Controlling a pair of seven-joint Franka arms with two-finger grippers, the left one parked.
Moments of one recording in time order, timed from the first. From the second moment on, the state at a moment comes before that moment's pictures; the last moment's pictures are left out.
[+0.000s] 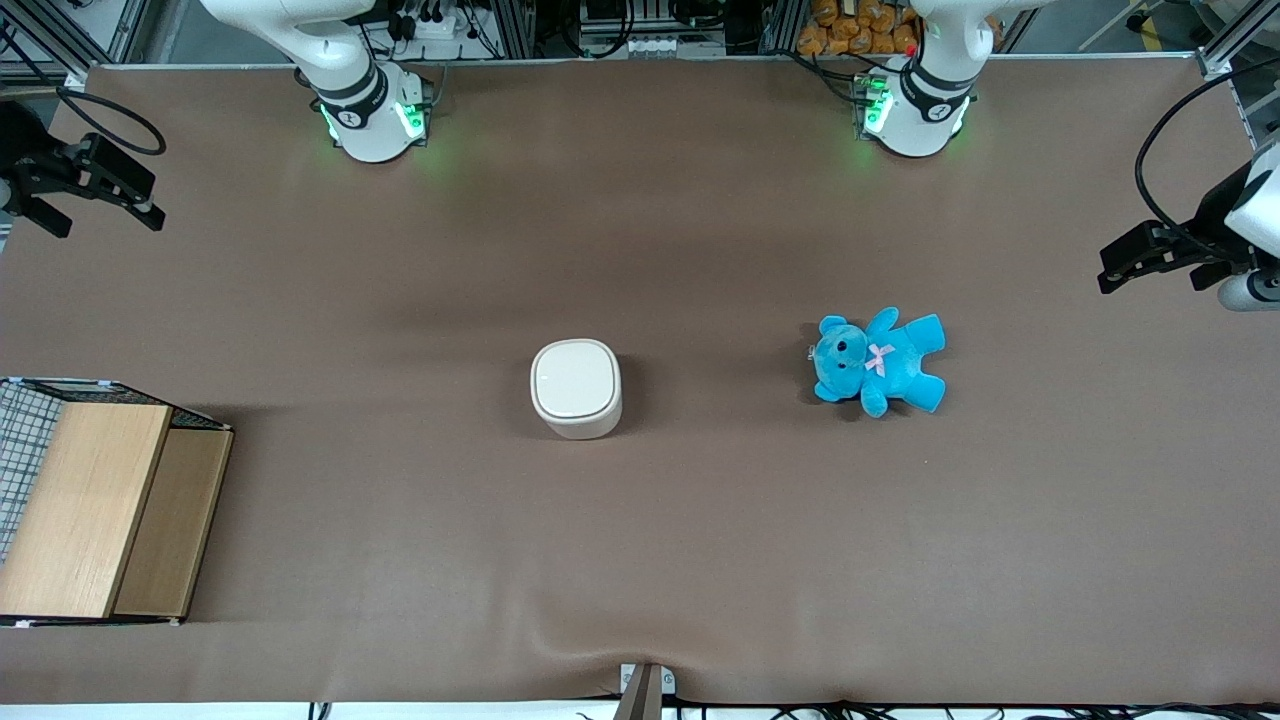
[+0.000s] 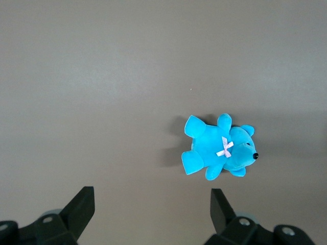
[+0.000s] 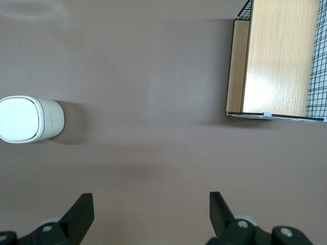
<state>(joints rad) 0.12 -0.14 -0.09 -1.61 0.03 1.56 -0.02</state>
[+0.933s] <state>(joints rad) 0.15 -0.11 -0.02 -1.61 0.04 1.56 0.02</state>
